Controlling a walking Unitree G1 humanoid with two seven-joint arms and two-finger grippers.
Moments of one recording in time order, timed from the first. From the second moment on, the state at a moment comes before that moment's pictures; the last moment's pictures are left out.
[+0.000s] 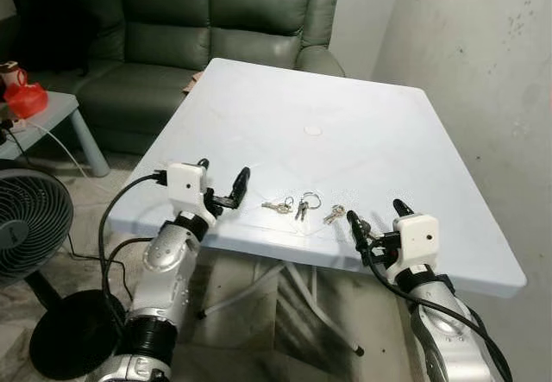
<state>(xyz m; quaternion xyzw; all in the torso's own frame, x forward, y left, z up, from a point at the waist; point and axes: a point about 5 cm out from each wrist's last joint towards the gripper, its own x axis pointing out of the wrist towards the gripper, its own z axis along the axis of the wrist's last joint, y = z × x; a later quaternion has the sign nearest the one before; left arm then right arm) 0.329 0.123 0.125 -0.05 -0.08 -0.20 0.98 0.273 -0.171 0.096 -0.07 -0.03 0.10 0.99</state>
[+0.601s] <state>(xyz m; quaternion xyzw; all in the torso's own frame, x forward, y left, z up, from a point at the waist) 0.299 0.094 0.108 -0.02 -0.07 -0.28 0.96 0.297 -0.141 0.102 -0.05 0.02 0.04 1.00</state>
